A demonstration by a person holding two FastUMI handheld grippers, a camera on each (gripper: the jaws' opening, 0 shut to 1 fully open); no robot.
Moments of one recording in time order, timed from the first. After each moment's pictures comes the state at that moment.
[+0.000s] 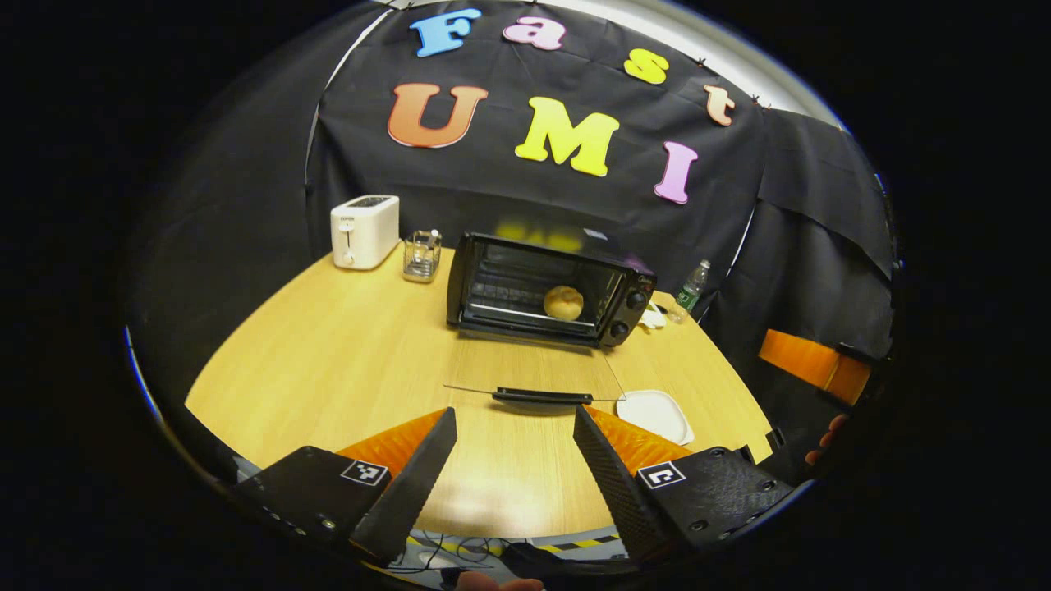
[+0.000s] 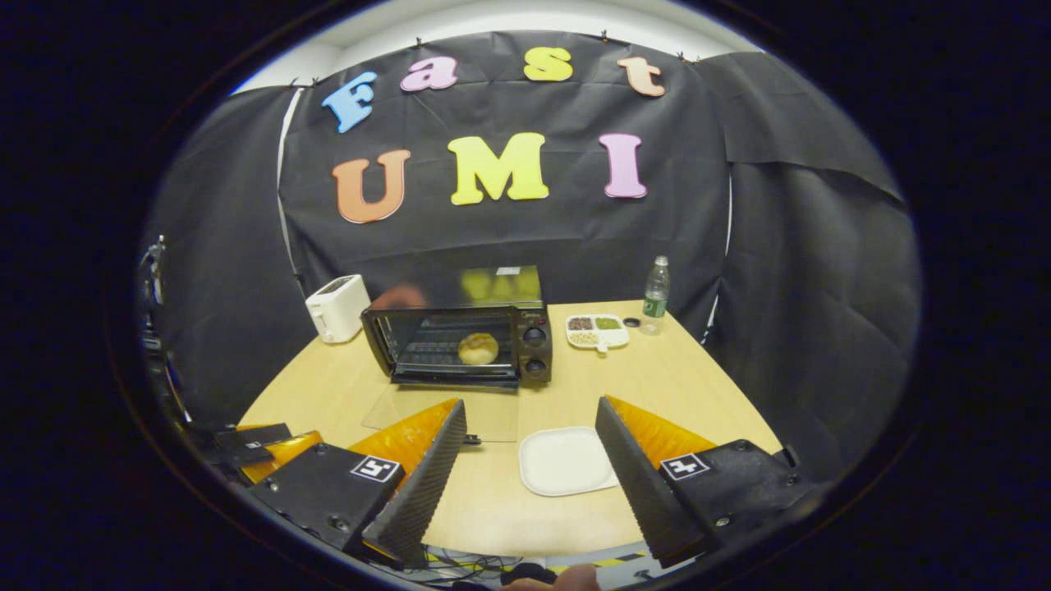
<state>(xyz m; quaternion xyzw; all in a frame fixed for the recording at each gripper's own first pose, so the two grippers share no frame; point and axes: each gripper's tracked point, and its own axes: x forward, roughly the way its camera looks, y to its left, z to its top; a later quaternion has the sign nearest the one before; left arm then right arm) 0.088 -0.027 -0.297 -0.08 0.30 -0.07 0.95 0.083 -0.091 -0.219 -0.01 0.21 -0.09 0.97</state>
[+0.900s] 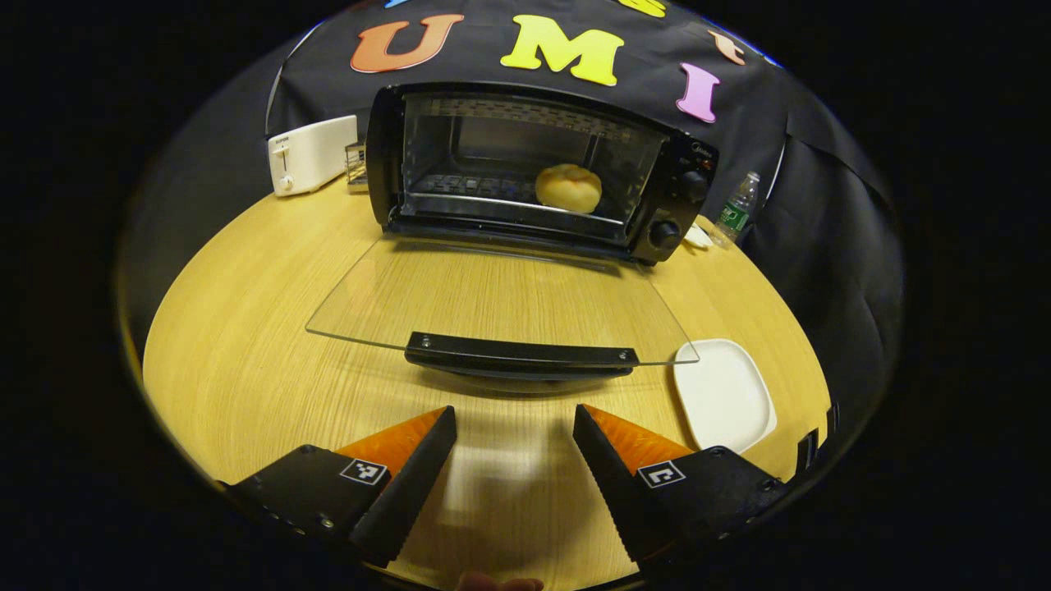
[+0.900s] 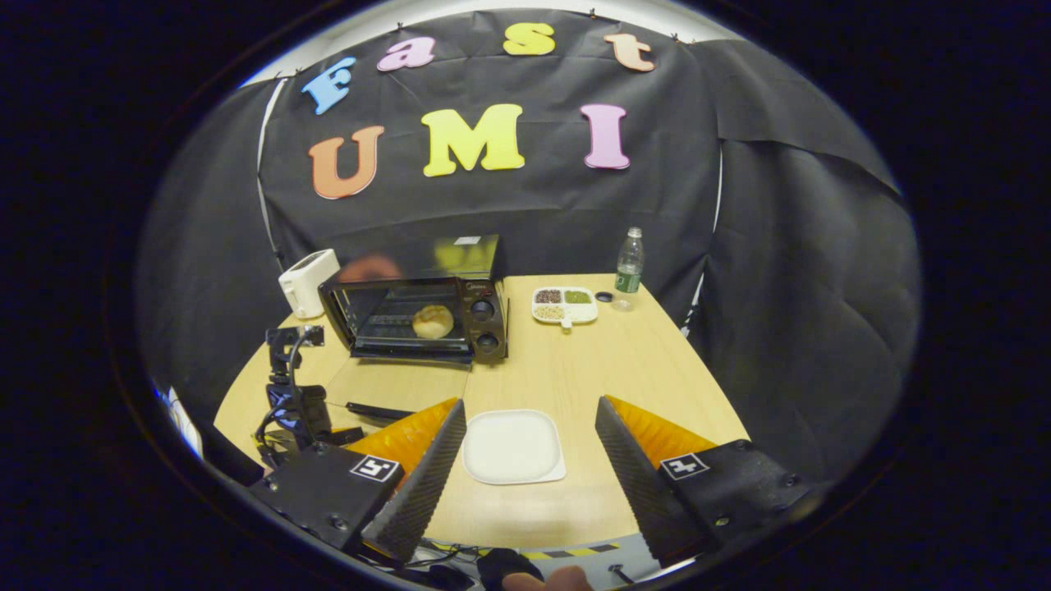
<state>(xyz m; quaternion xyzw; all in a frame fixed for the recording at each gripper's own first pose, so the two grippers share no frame) 0.163 -0.073 -0.453 -0.03 0.40 -0.05 0.91 0.093 -0.163 -0.234 0.00 0.27 -0.09 0.96</state>
